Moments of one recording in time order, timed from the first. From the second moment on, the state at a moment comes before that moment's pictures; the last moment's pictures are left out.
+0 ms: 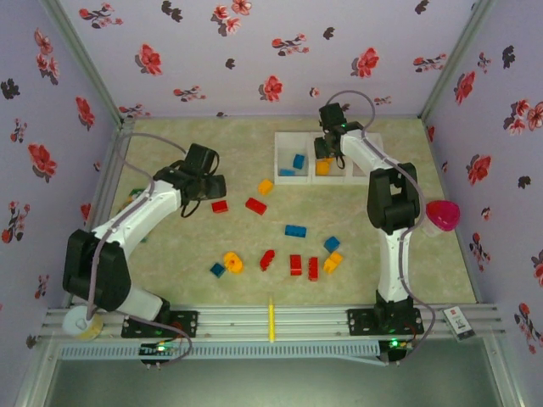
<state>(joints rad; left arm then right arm) -0.46 1.49 1.15 -0.69 -0.20 -0.50 0.29 2.19 1.85 -0.69 0.16 0.09</state>
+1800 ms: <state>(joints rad) -0.46 1.89 1.24 -0.64 -0.14 -0.49 0.35 1.50 1.22 -0.64 0.18 0.17</state>
